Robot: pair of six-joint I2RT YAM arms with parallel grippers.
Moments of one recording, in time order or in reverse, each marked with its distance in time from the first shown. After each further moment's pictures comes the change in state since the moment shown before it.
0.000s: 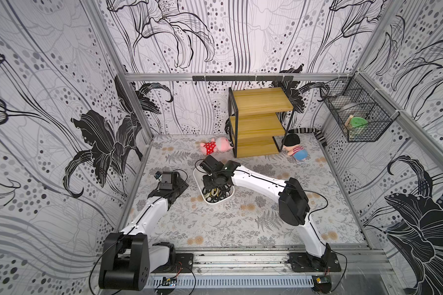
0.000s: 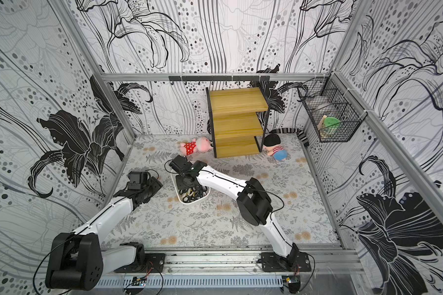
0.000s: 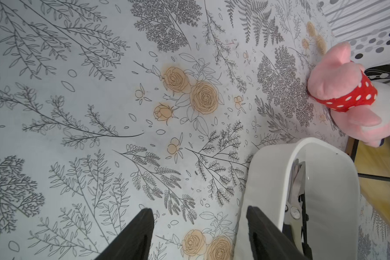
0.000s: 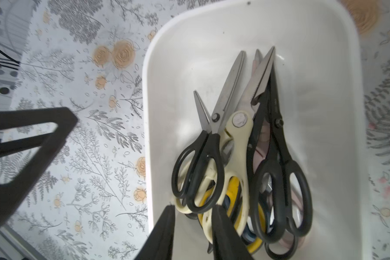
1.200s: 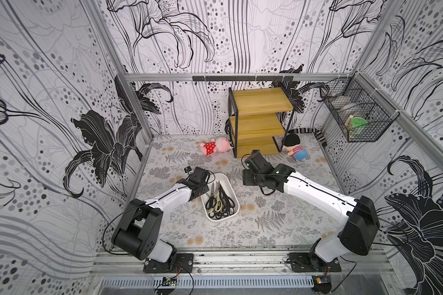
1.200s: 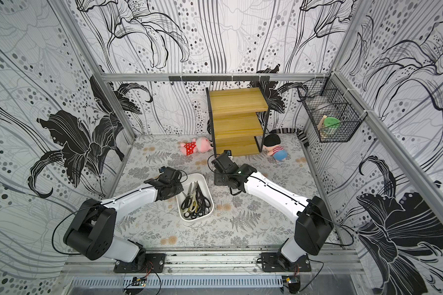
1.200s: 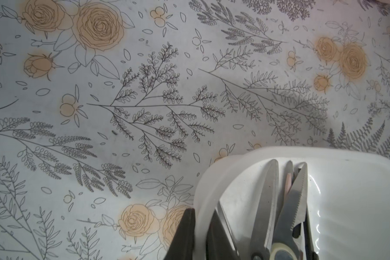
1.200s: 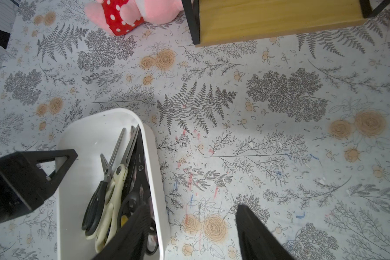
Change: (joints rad) left arm -0.350 0.324 0.217 -0.093 -0.155 0.036; right arm -0.171 -0.676 -0.678 0.106 0.180 0.035
